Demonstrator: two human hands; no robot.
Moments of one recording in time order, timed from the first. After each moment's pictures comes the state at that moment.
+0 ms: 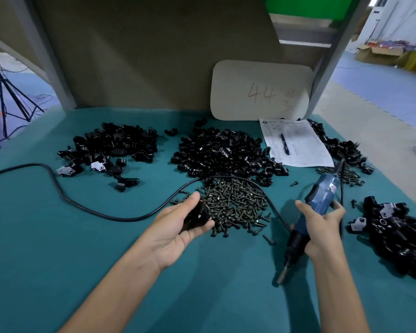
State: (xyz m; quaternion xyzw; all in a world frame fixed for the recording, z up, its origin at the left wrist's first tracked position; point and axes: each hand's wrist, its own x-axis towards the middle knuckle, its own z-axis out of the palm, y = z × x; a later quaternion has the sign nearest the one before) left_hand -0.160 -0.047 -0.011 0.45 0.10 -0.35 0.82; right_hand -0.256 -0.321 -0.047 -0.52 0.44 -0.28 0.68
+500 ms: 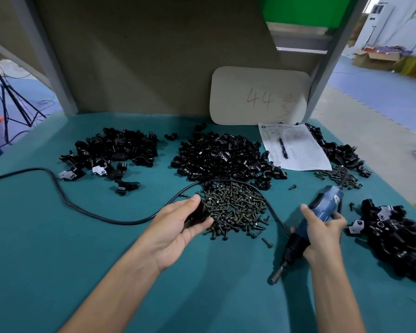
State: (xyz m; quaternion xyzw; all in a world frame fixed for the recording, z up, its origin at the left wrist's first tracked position) left_hand -0.162 -0.045 -0.004 0.45 0.07 -0.33 0.83; right_hand -0.257 -0.325 -0.057 -0.46 0.46 -0.32 0.69
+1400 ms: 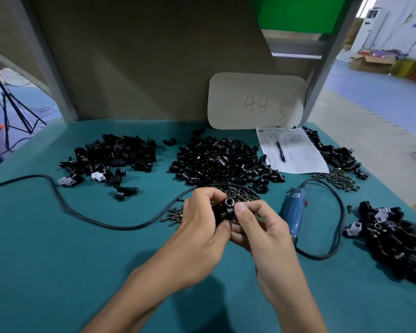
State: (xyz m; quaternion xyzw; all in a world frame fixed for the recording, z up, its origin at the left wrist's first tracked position) left_hand -0.209 -0.051 0.029 0.80 -0.37 -0.07 0.47; right_hand -0.279 -0.177 0.024 -0.60 0.12 -0.22 0.76
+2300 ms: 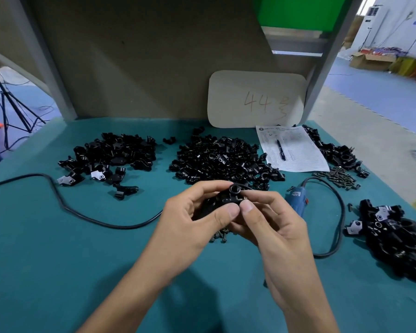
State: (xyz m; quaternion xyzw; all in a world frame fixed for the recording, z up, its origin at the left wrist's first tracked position) left_hand -0.207 -0.045 0.048 0.63 -0.31 -0.13 0.70; right_hand -0.290 -0.176 0.038 -0.61 0.06 -0.28 0.74
